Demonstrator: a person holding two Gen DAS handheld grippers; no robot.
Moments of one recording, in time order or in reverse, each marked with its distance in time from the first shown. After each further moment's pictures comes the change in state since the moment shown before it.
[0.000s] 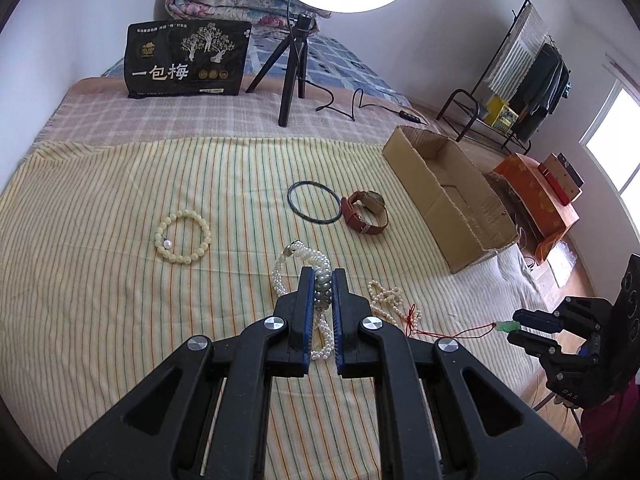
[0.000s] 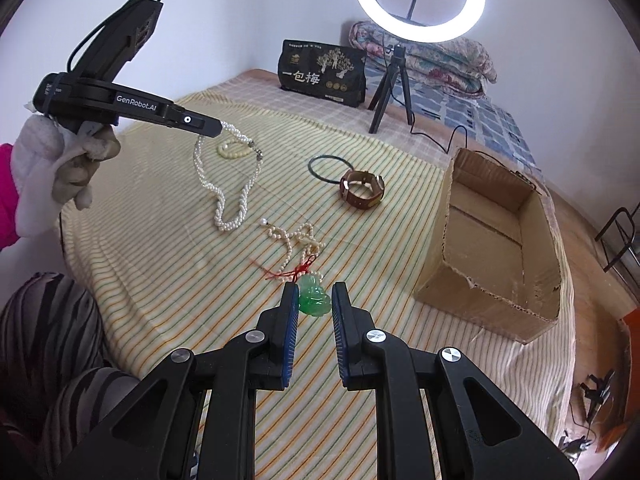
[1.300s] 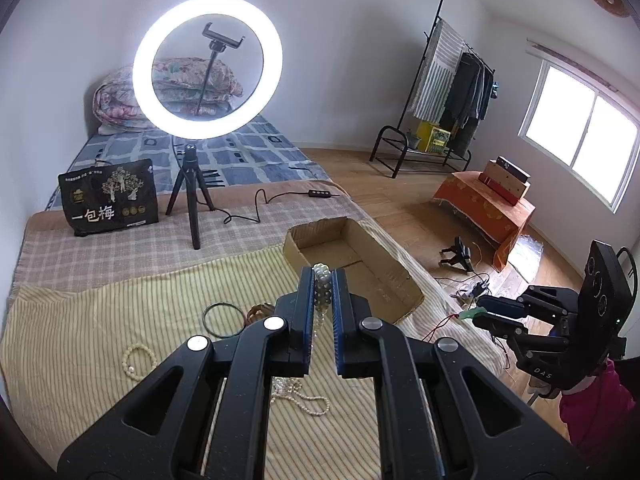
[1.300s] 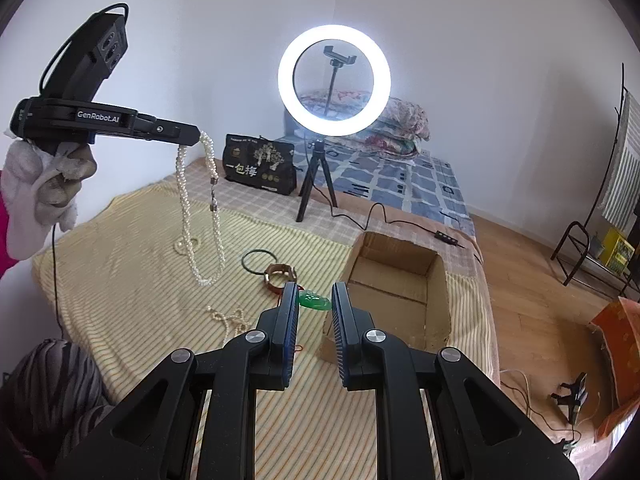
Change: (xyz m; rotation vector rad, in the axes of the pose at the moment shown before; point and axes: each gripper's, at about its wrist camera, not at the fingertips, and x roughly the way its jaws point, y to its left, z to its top) left arm -0.081 -0.121 0.083 0.223 -0.196 -0.160; right arm -0.103 -0.060 0.028 0.082 -0.242 -0.152
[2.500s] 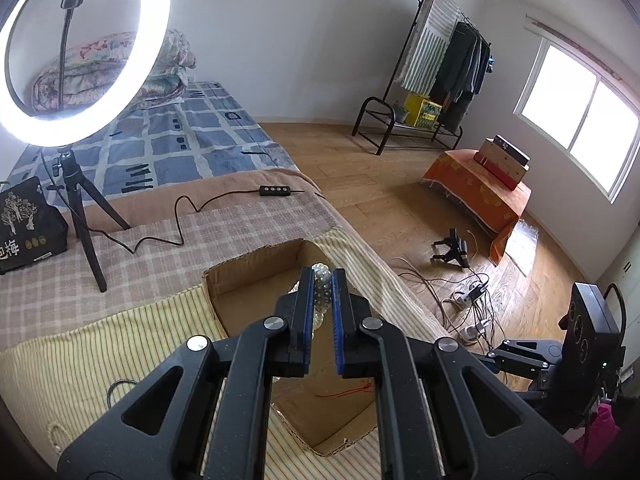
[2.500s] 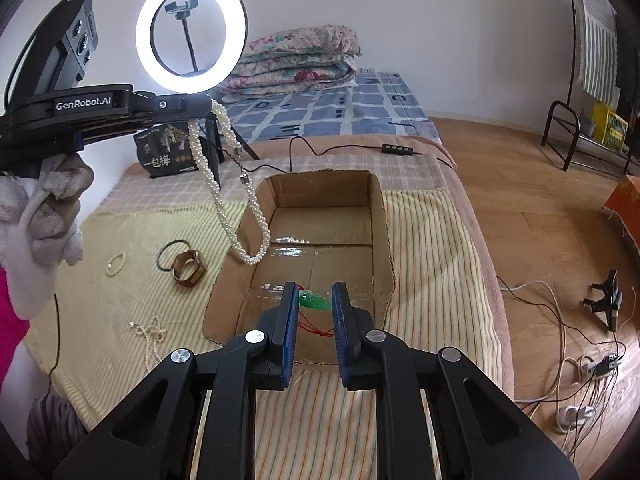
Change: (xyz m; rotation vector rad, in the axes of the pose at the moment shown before) left arm 0.207 -0.063 0.065 0.016 0.122 -0.047; right arm 0.087 -0.137 -0.033 0.341 0.201 0.002
